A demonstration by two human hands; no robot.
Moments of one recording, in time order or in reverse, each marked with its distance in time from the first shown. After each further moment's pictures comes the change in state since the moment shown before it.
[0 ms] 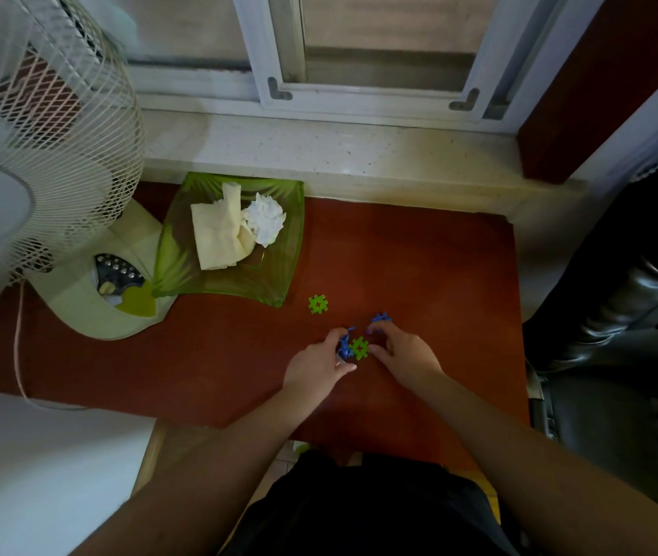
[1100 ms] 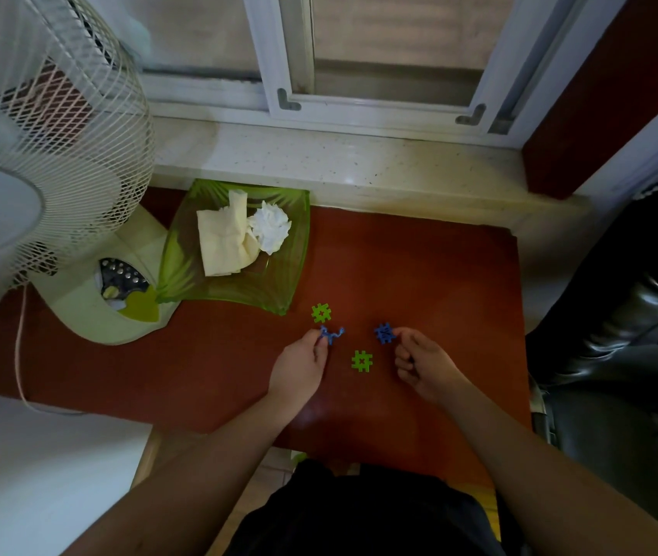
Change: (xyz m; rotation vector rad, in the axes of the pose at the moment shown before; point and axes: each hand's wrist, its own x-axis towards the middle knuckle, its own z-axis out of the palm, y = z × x) left_hand -0.001 -0.020 -0.013 -0.187 0.318 -0.003; right_hand -0.002 0.009 -0.013 1.266 -0.038 0.466
